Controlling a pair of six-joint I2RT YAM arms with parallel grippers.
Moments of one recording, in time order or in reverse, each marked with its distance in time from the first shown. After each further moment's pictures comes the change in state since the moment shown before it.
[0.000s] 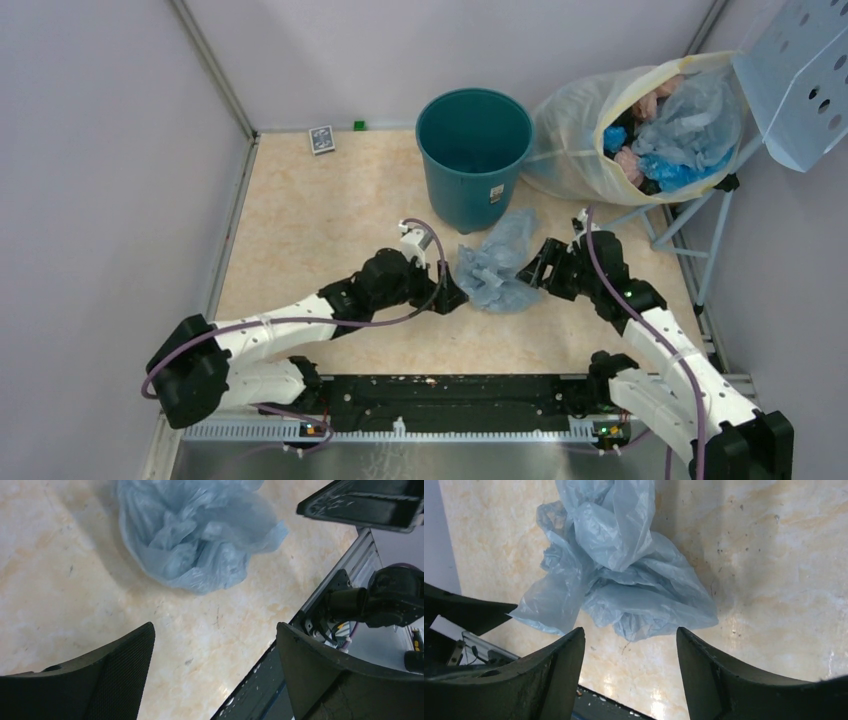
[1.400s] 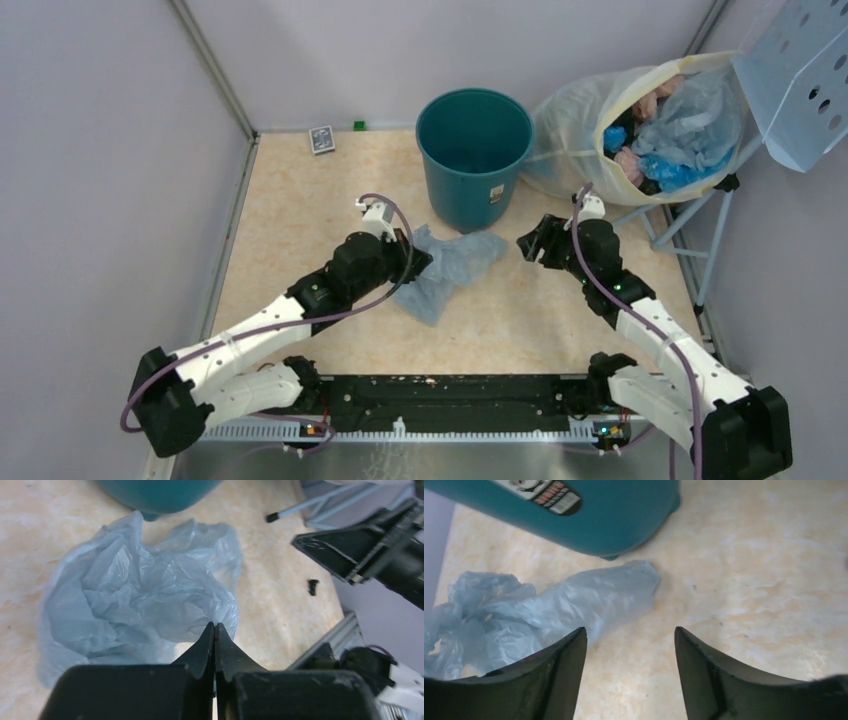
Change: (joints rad) left arm 0.055 -0.107 0.135 -0.160 -0.266 -0.095; right arm 0.060 0.112 -0.007 0.377 0.280 -0.124
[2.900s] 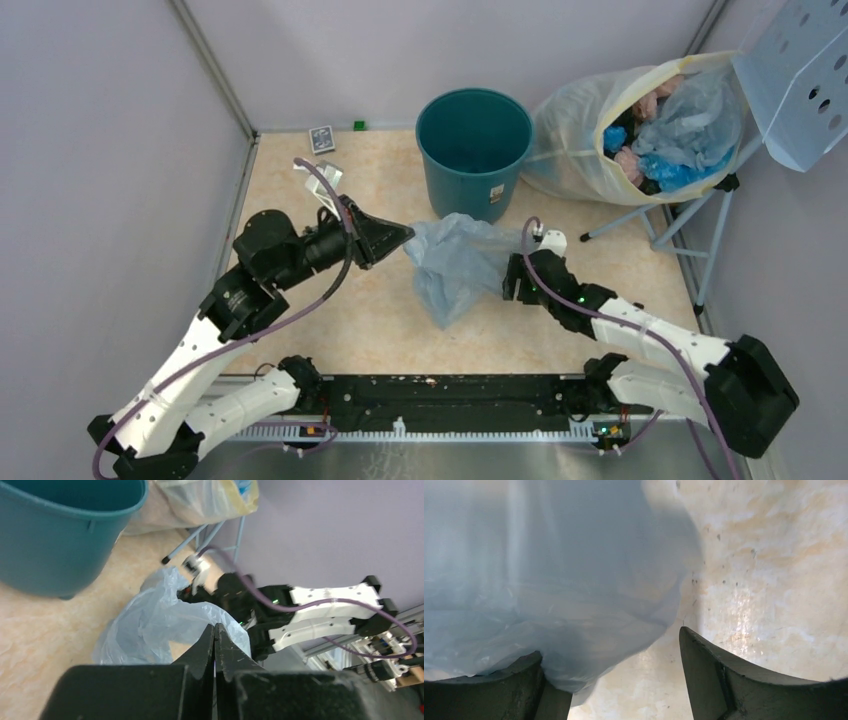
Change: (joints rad) left arm 0.107 -0.235 0.414 -0.259 0.399 0.091; right arm 0.338 0.179 -0.084 -0.093 0.288 0.094
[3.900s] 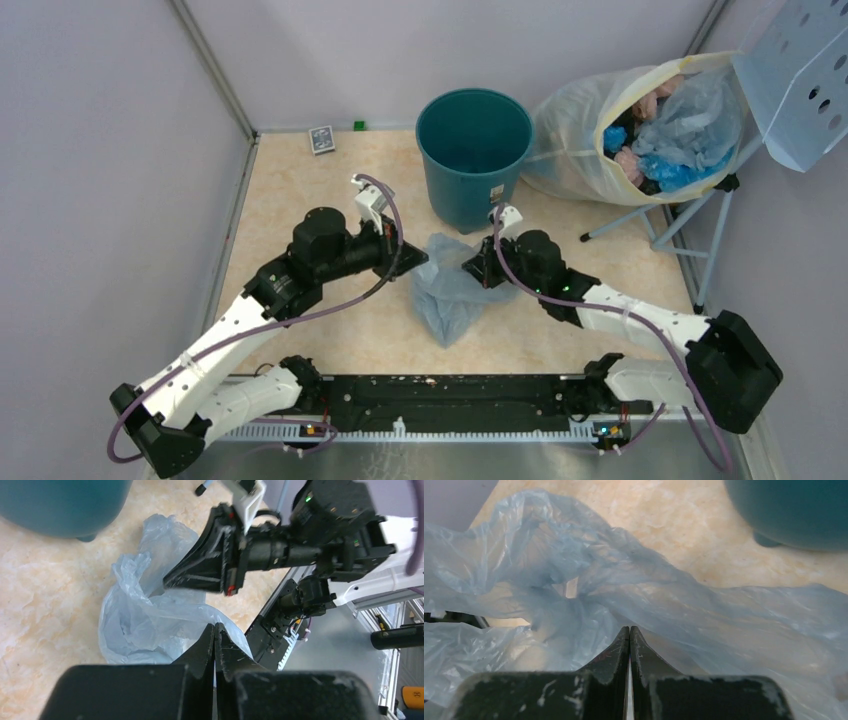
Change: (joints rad) left arm 0.001 0.094 -0.162 -0.045 0.047 0.185; right arm 0.032 0.056 0.093 0.388 -0.443 -0.234
